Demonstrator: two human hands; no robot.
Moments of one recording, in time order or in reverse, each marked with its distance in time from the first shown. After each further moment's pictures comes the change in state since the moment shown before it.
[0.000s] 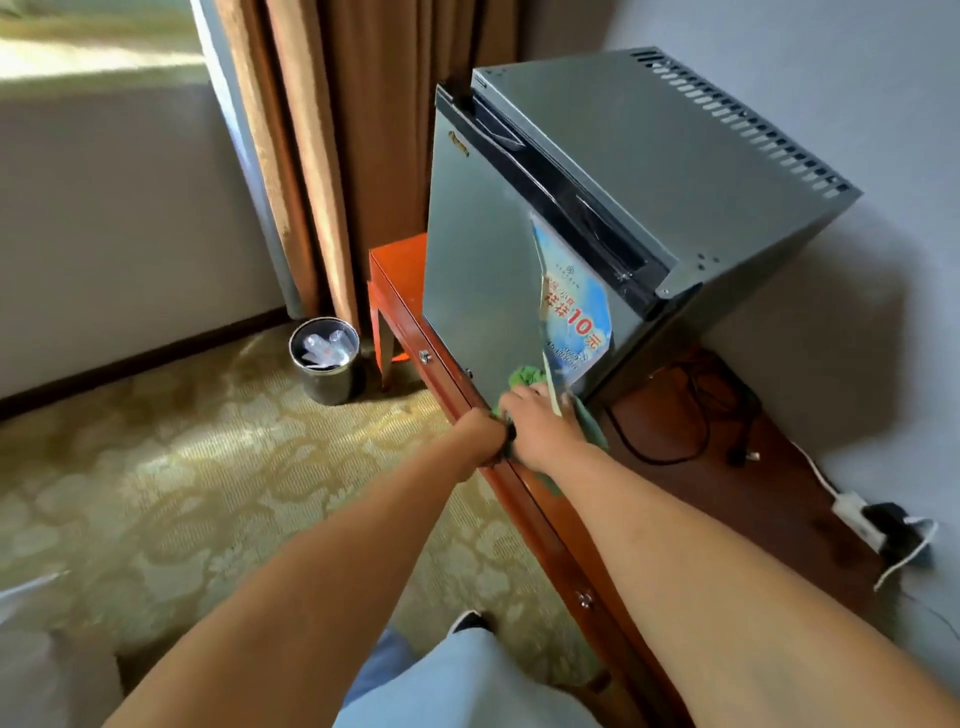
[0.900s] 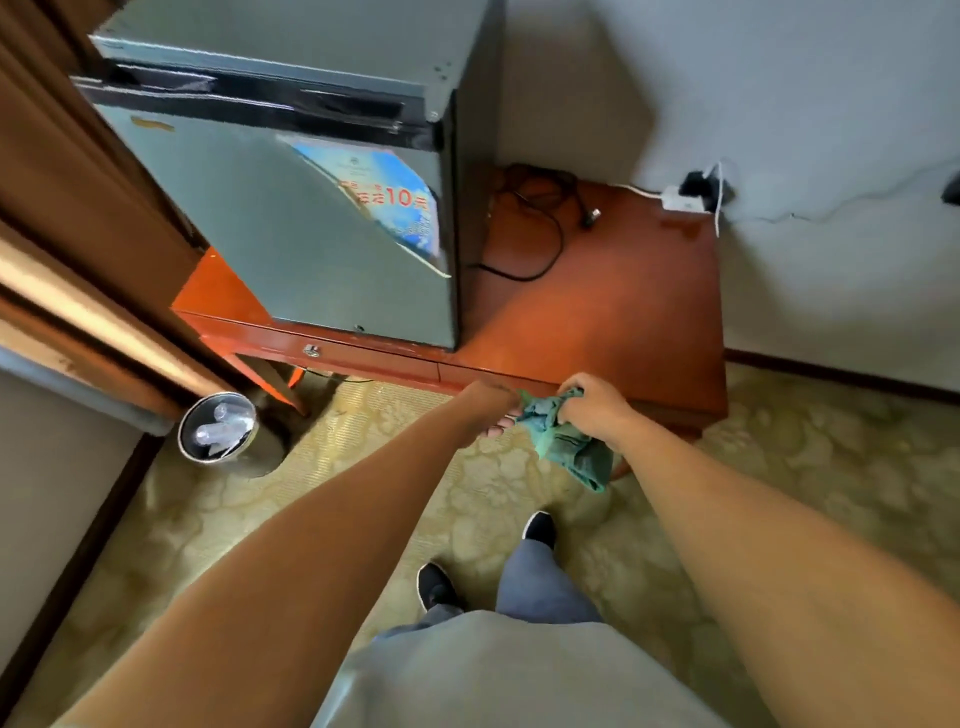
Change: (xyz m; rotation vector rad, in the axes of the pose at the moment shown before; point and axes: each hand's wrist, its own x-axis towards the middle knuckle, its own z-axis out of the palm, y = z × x) left_hand -0.079 -0.055 0.034 0.563 -0.637 0.056; right_hand -0.200 -0.026 0.107 1.081 0.146 1.141
